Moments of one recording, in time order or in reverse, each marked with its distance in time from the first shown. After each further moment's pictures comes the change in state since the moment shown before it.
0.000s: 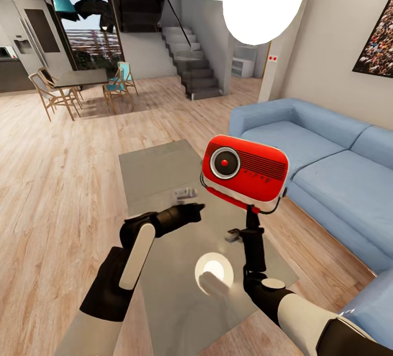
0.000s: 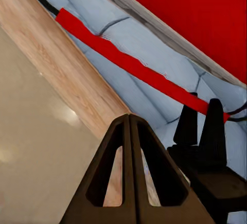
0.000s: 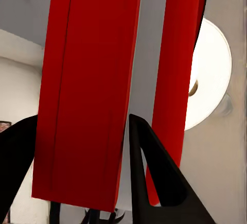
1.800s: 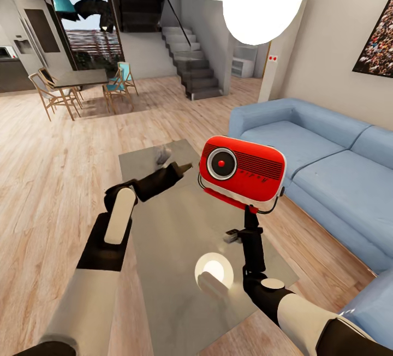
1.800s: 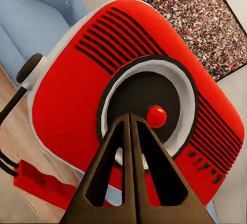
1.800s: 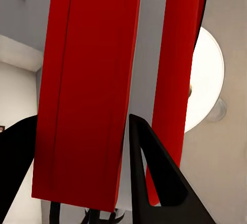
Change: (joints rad) left arm -0.206 0.000 0.212 0.106 0.224 -0.013 -0.095; right arm 0.000 0.002 0.003 0.001 0.025 0.013 0.000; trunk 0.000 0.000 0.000
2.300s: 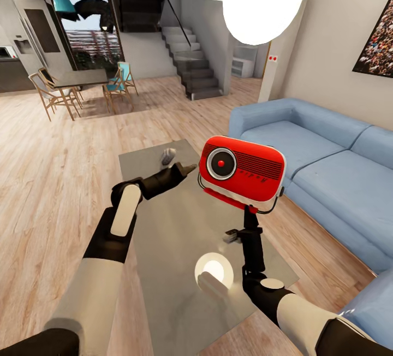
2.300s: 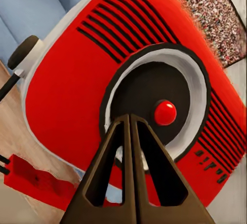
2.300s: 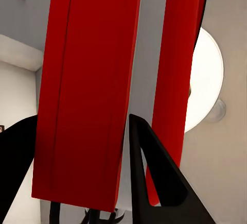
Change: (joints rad) left arm -0.052 0.000 -0.004 0.120 0.011 0.003 -0.033; right arm 0.000 0.003 0.000 0.000 0.000 0.008 0.000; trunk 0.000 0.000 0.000
